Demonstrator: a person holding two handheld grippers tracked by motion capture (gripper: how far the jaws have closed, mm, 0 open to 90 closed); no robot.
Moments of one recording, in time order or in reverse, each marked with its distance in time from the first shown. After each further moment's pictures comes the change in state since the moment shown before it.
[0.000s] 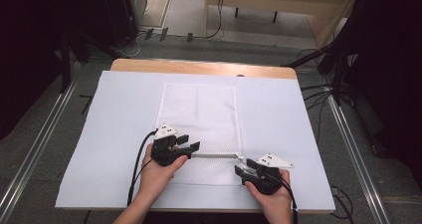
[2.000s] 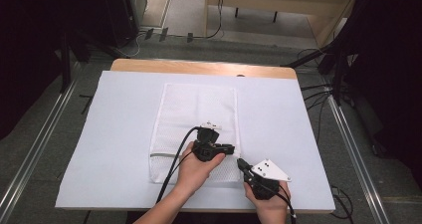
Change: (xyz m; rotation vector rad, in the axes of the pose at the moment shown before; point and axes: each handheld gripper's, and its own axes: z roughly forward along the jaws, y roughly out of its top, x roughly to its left) left arm -0.067 0.031 0.070 0.226 -0.191 -0.081; right arm 0.029 0.002 -0.014 -0.173 -0.090 -0.149
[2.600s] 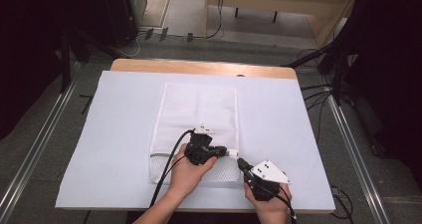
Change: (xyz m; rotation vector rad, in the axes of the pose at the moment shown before) left arm 0.010 -0.016 -0.009 -0.011 0.062 0.066; right arm 0.005 0.005 -0.006 -0.016 -0.024 -0.027
